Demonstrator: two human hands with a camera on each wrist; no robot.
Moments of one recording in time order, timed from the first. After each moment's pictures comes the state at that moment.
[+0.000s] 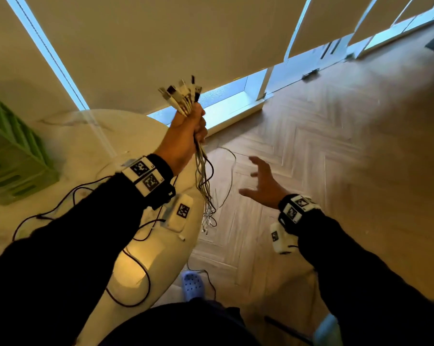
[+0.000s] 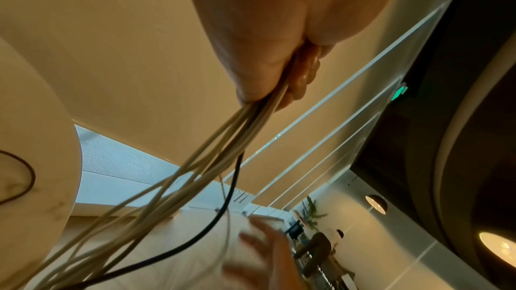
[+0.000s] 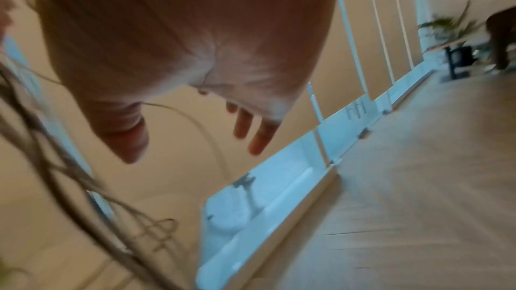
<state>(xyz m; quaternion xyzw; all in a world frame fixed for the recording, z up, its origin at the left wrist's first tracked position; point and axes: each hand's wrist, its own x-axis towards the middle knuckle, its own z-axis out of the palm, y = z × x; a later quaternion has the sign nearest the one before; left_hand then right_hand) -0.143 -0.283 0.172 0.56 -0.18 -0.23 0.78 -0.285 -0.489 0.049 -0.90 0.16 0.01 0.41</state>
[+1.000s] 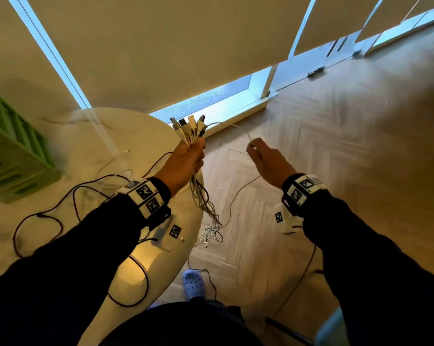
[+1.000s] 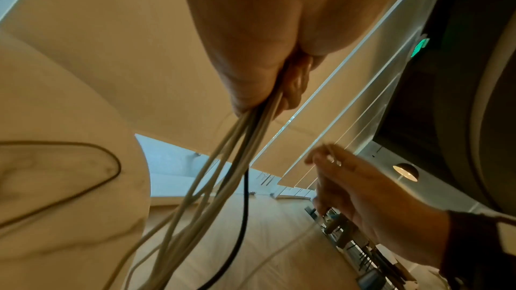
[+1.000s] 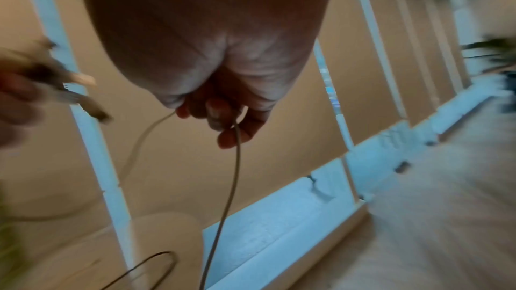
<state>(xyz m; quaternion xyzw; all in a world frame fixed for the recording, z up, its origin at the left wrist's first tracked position) -0.160 -0.268 0.123 0.67 -0.17 -0.27 0.67 -0.250 -0.502 0.107 -0.95 0.13 -0.03 0.30</state>
